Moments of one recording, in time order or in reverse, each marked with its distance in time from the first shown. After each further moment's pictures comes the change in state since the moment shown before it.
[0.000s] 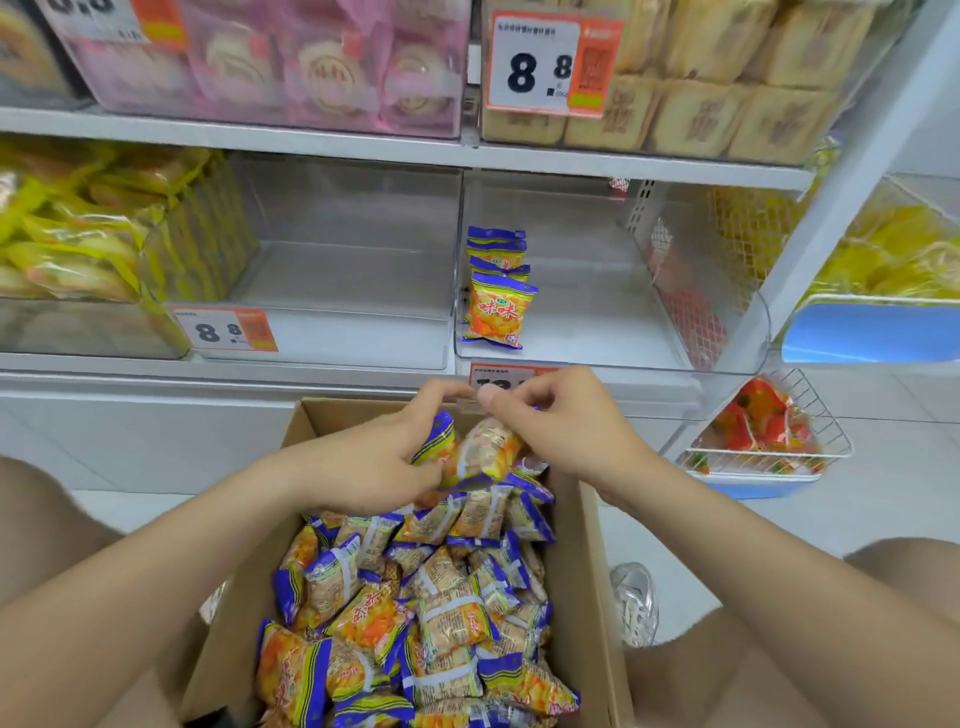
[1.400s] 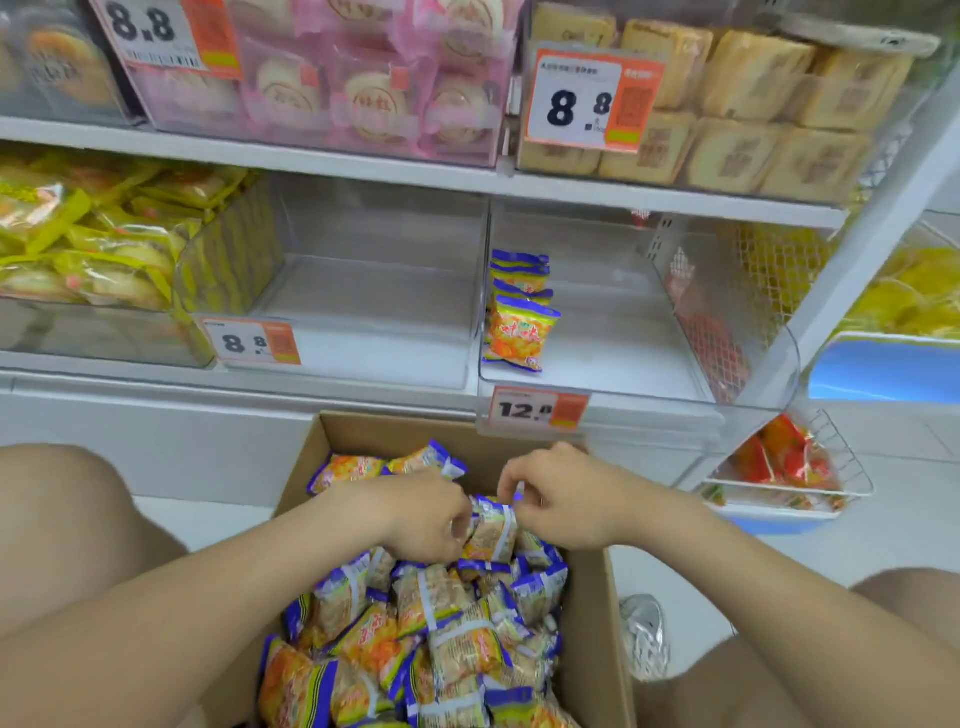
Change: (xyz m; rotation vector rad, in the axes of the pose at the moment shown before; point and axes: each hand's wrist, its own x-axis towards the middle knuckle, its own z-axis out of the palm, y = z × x) left_hand 0.047 -0.039 0.036 0.563 -0.320 -0.078; right_hand 0.013 0.027 0.007 -0.732 -0.521 -0.202
